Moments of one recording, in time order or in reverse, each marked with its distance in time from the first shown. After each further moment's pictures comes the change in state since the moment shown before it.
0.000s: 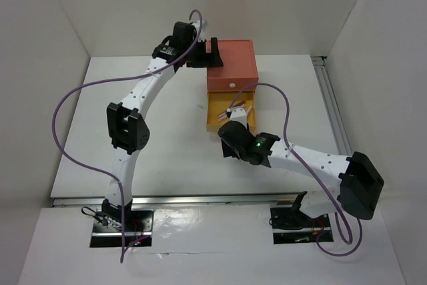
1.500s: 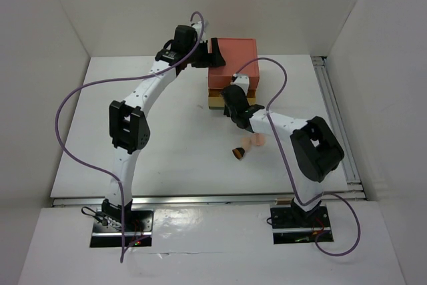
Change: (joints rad) left arm -0.007 0.016 -0.087 0.171 0.036 -0.026; right arm -0.326 0.421 0.206 0.458 0.008 -0.080
